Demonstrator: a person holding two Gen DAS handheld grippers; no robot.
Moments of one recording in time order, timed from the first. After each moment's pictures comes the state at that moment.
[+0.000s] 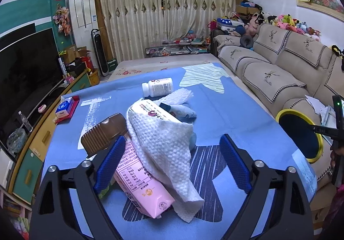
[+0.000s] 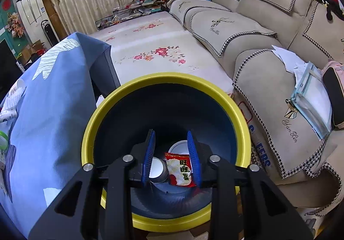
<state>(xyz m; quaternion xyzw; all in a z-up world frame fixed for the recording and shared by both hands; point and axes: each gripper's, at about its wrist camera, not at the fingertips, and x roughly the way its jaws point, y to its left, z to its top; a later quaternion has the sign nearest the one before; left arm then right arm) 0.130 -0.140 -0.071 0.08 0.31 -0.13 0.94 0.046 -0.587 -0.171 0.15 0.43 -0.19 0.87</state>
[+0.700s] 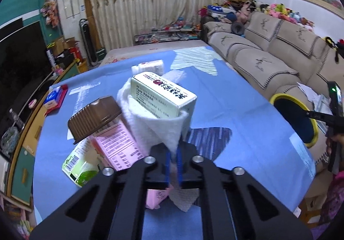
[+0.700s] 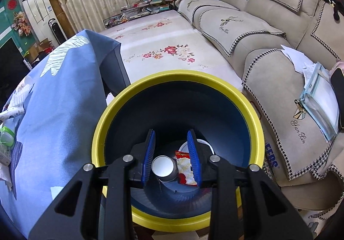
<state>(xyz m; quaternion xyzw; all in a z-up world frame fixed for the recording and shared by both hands) 0.136 -0.131 -0.093 0.09 0.35 -0.17 0.92 0.052 -0.581 -0.170 0.16 0.43 -0.17 0.87</state>
